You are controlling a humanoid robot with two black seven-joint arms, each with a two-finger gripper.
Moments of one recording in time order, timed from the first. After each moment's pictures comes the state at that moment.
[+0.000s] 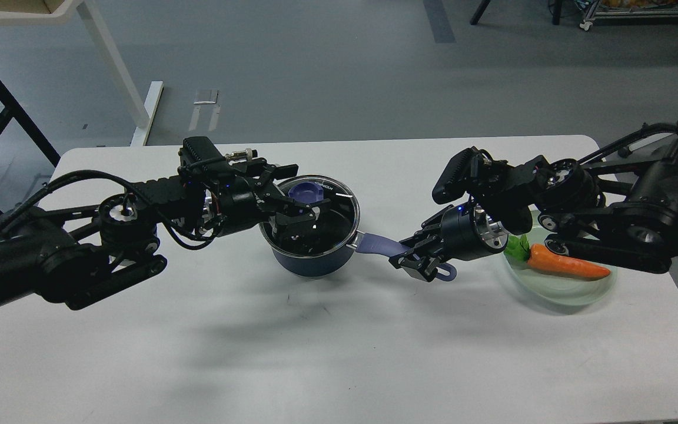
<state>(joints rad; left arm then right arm) -0.96 0.48 -0.13 -1.13 1.82 0.13 -0.31 1.43 -0.46 -0.41 1.29 -1.54 0.25 0.33</state>
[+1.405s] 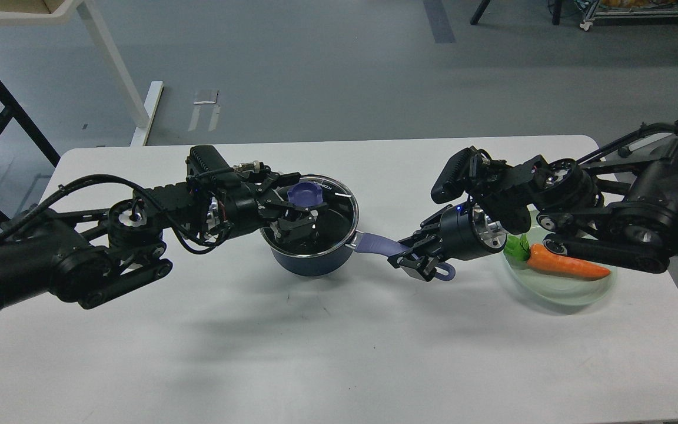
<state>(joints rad) -0.99 0.43 -0.04 -1.06 1.81 0.18 -0.31 1.42 -0.45 -0.42 1.28 -1.54 0.25 0.33</state>
